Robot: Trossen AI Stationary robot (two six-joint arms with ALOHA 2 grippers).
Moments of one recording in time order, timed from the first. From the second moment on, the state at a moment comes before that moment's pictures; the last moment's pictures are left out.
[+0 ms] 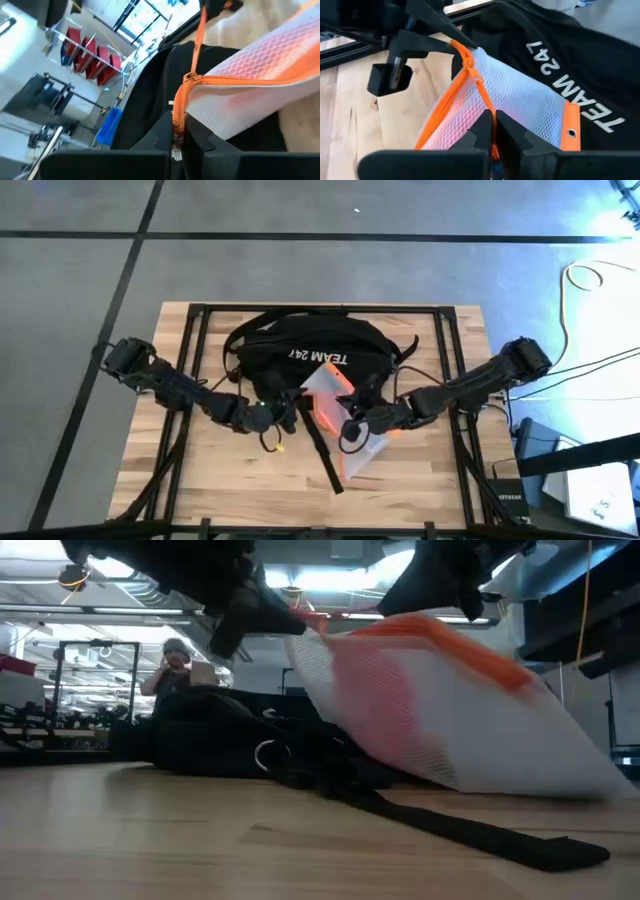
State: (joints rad) left arm -0.34 1.54 0.74 0.45 -0.97 0.55; right arm 0.39 1.46 0.92 -0.13 0.68 0.59
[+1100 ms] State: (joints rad) left arm -0.31 1.47 0.79 0.47 -1.00 0.48; right arm 0.48 1.61 0.92 0.24 0.52 -0.11
